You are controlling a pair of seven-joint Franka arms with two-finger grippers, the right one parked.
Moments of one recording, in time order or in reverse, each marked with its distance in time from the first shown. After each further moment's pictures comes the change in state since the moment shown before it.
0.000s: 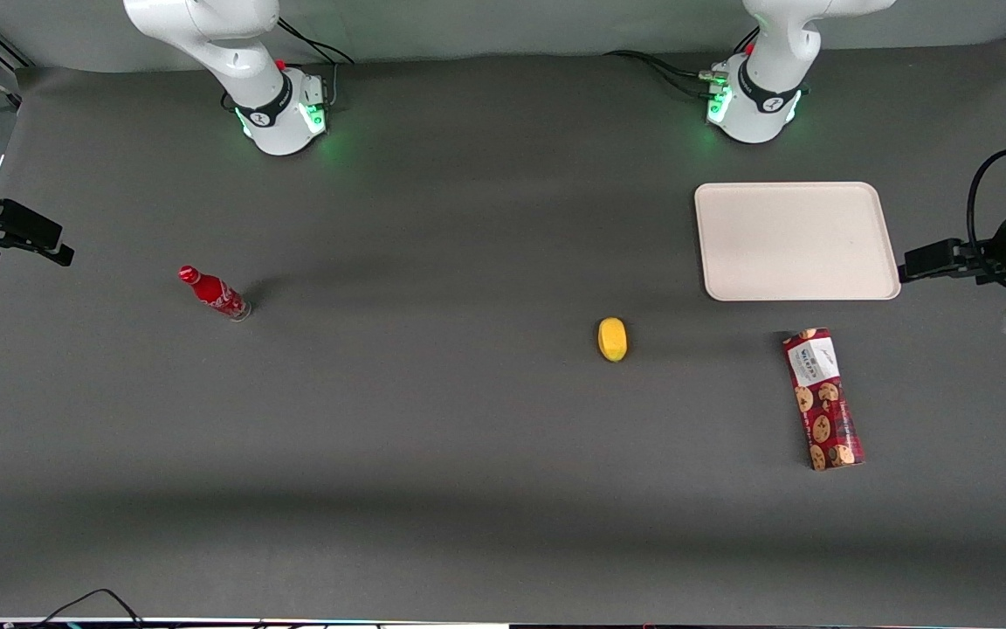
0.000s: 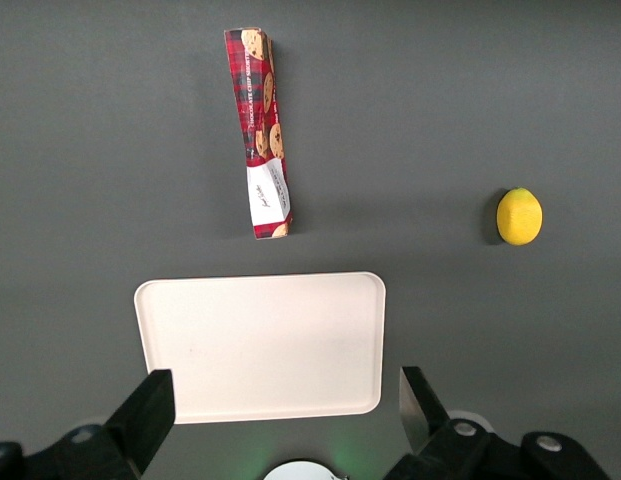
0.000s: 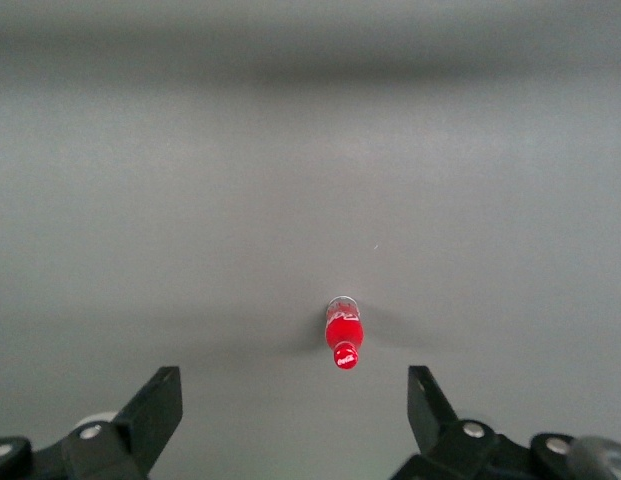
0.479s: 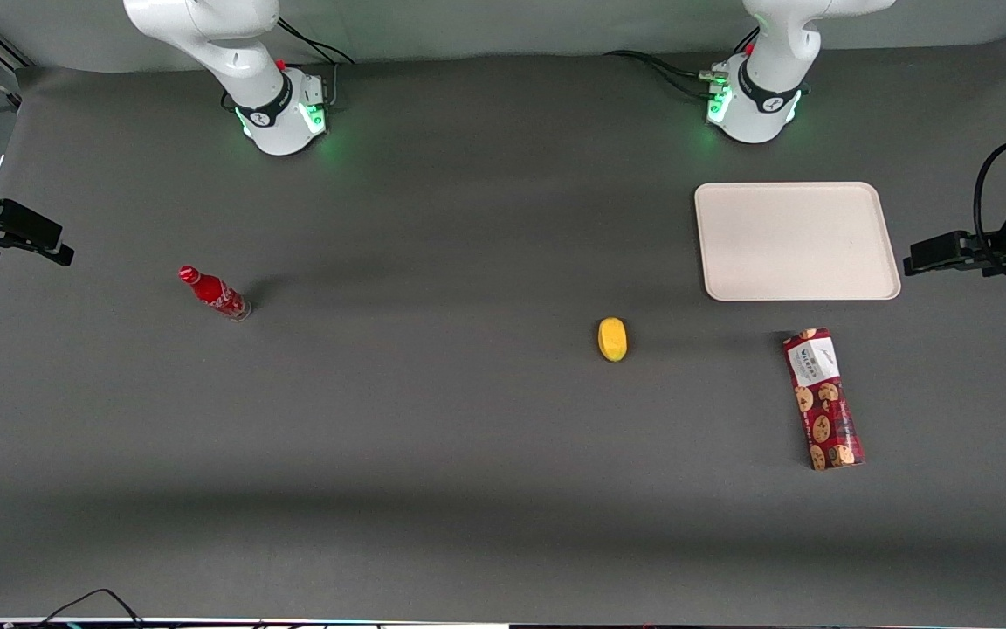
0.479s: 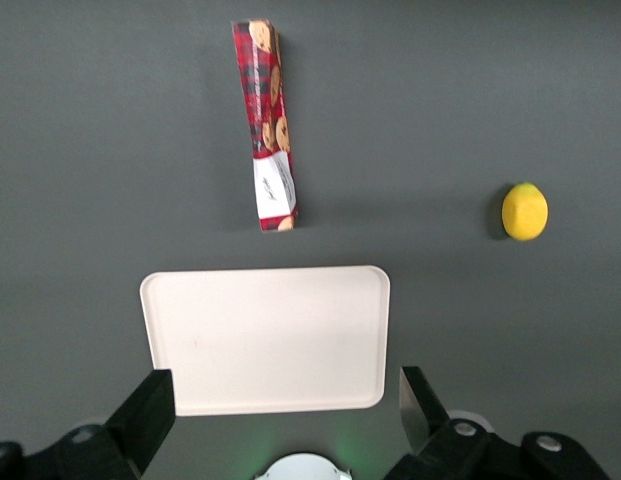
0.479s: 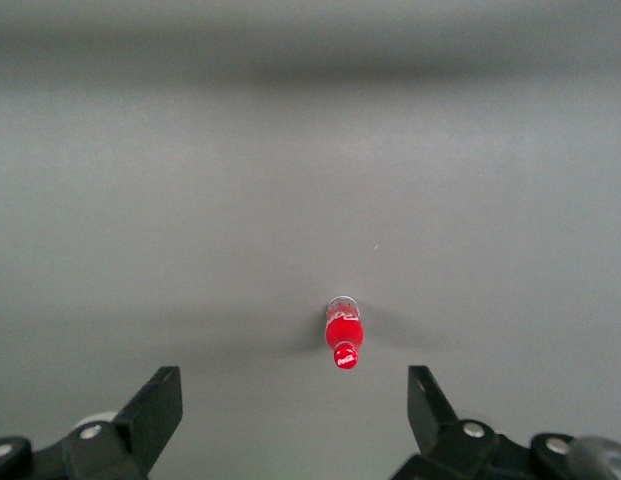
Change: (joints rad) arm 0.002 -0.005 0.006 0.001 0.008 -0.009 0.000
